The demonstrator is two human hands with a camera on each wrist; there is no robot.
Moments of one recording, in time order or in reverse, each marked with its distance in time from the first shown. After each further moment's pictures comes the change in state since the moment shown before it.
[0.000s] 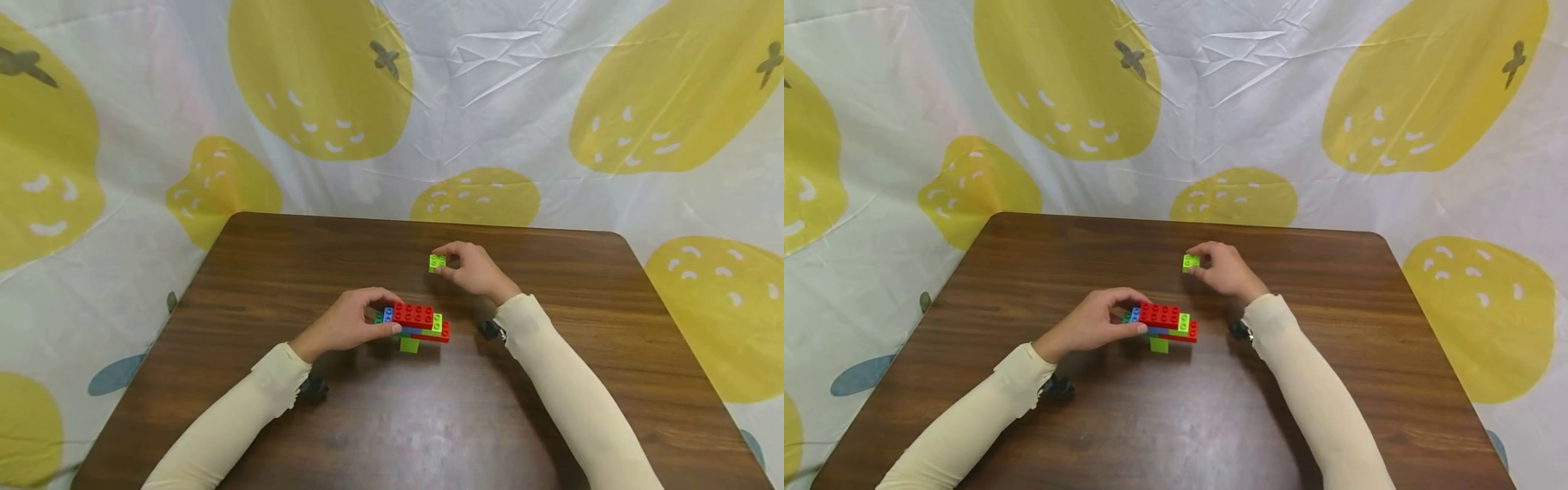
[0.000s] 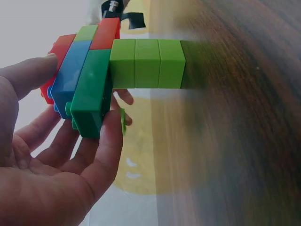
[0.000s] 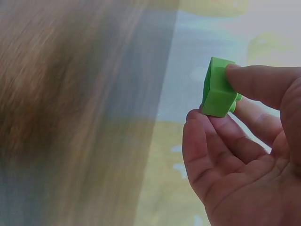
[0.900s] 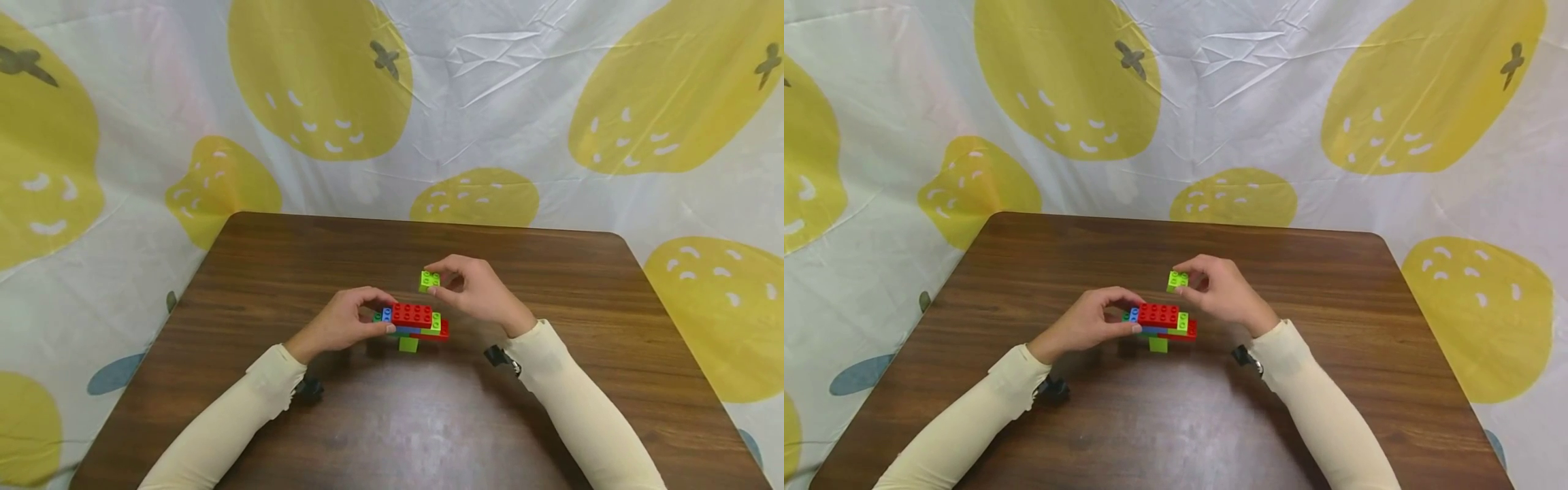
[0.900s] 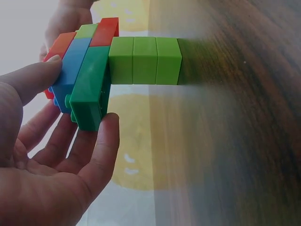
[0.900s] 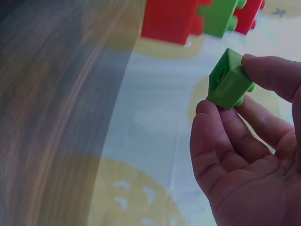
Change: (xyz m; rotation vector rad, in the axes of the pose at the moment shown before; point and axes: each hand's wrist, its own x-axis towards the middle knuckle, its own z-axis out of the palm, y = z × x) left_hand -0.006 -0.003 -0.004 -0.071 0.023 -0.005; right_hand -0.059 -0.053 -0.004 0.100 0.067 -0.272
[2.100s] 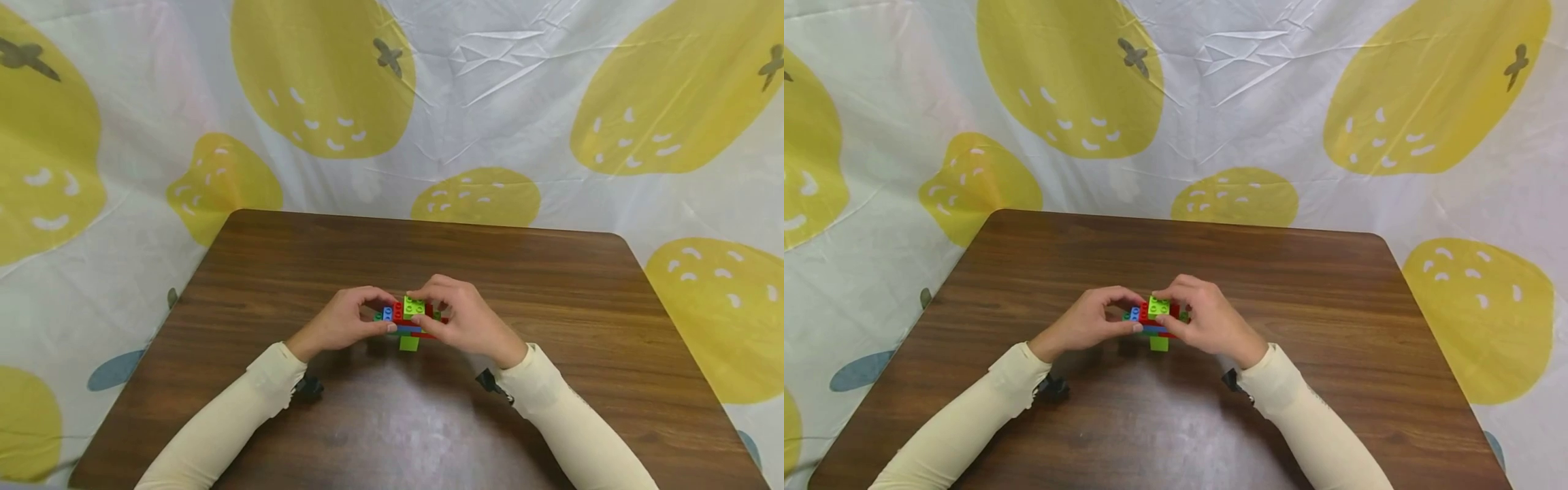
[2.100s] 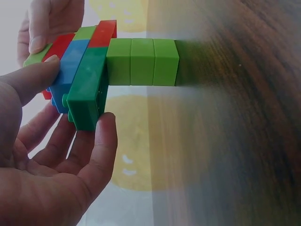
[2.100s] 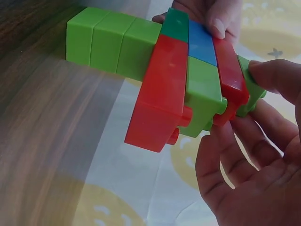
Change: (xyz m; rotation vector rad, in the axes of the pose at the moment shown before) left_hand -0.001 0.000 0.001 -0.010 -0.006 0.015; right_hand -0.022 -0.036 0.029 -0.058 0.031 -0.218
